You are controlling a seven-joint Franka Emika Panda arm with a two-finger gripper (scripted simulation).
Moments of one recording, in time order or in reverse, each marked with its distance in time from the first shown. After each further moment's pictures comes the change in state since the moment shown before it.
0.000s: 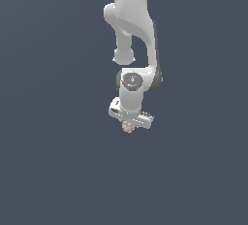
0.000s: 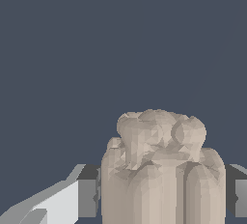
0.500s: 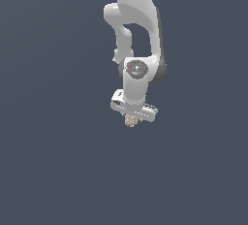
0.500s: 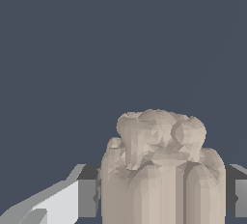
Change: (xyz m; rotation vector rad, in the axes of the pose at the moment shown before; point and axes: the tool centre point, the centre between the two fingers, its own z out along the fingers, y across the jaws) arm -0.016 -0.007 -0.038 0.000 0.000 0.000
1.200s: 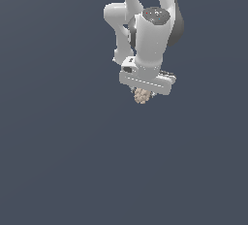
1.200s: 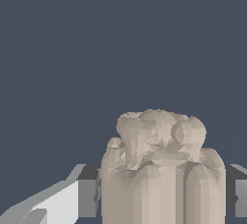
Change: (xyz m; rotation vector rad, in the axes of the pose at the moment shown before) arm -0.053 -0.022 -0.128 0.000 0.001 0.000
